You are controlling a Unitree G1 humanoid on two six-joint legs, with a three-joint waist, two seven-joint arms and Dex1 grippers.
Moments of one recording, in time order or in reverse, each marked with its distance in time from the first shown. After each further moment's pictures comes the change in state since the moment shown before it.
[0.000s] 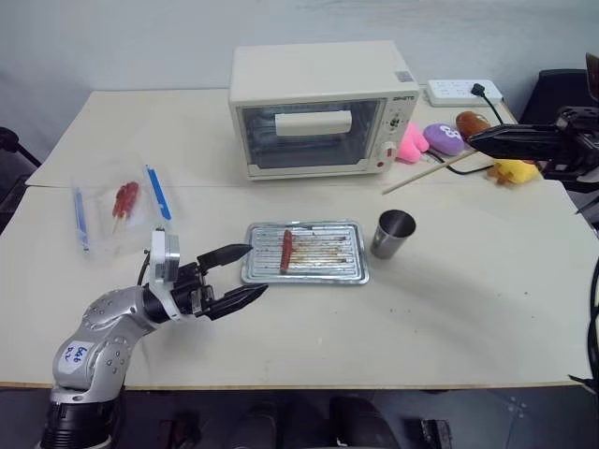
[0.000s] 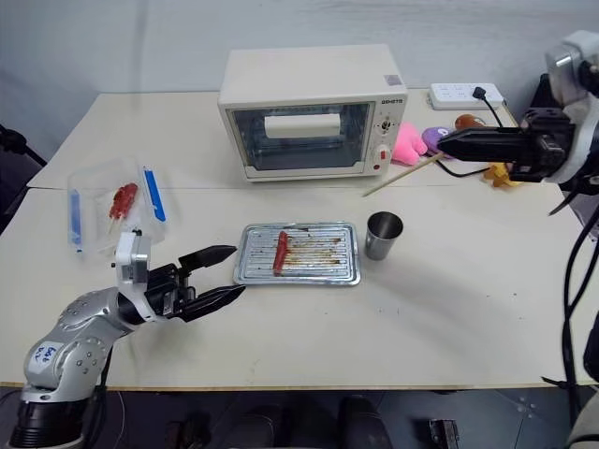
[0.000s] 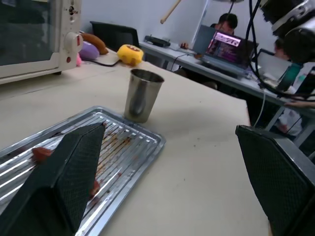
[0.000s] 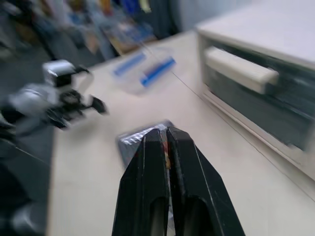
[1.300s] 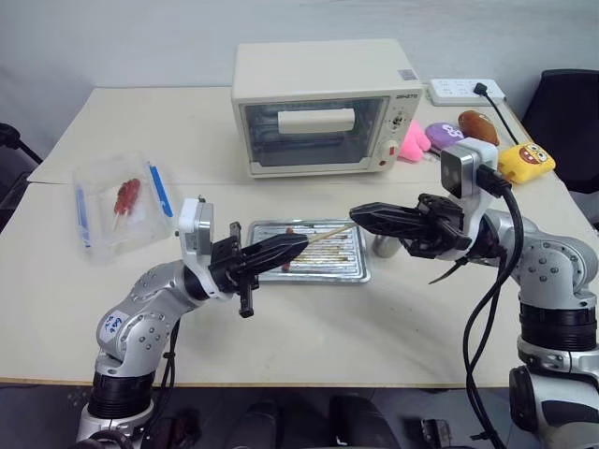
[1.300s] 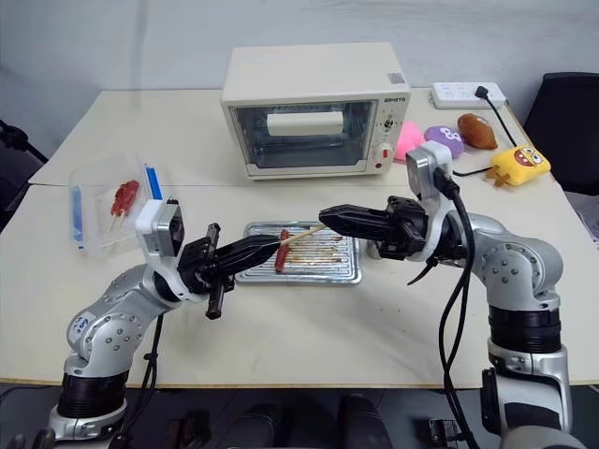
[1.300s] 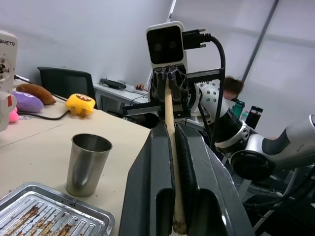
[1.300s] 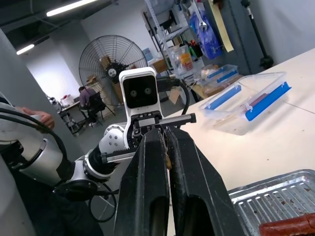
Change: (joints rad) left arm -0.168 -0.107 -0.091 -0.071 -0.098 0.091 0.088; right arm 0.321 0.420 -0.056 -0.437 0.270 0.085 -0.429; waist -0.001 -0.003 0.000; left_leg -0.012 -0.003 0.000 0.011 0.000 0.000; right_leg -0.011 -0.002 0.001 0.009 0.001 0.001
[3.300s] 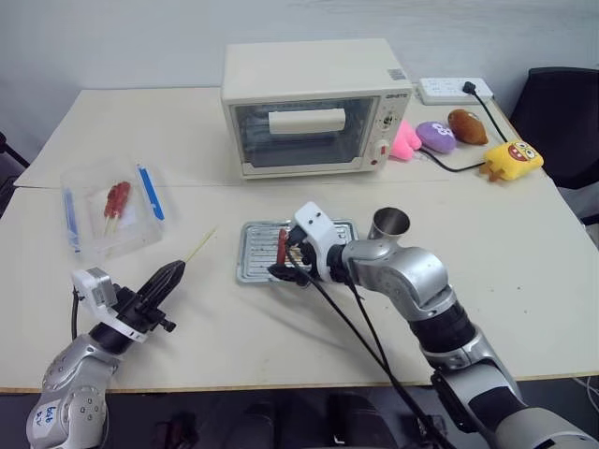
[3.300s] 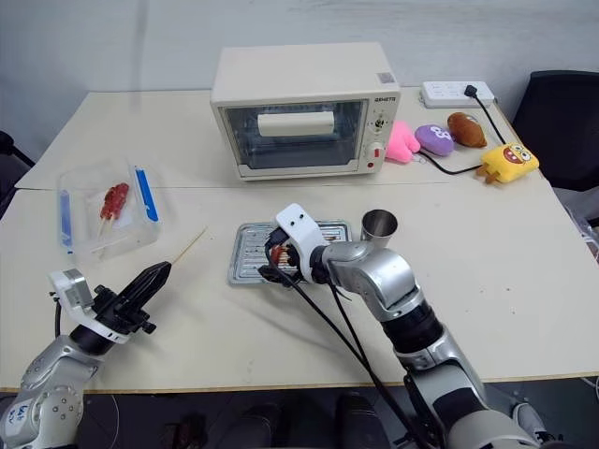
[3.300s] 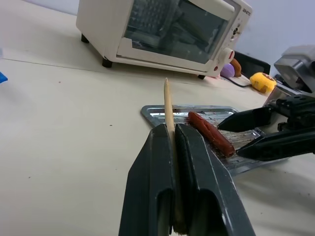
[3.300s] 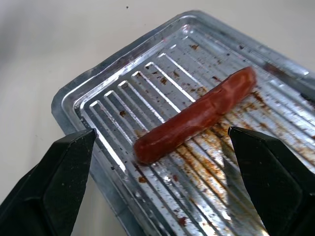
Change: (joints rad) left arm 0.424 0.007 0.345 0.165 0.142 -0.286 0.155; right arm -0.103 0.377 0.501 0.024 -0.669 0.169 -0.715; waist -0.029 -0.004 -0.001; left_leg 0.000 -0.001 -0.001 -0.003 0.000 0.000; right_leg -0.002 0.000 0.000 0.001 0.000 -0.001
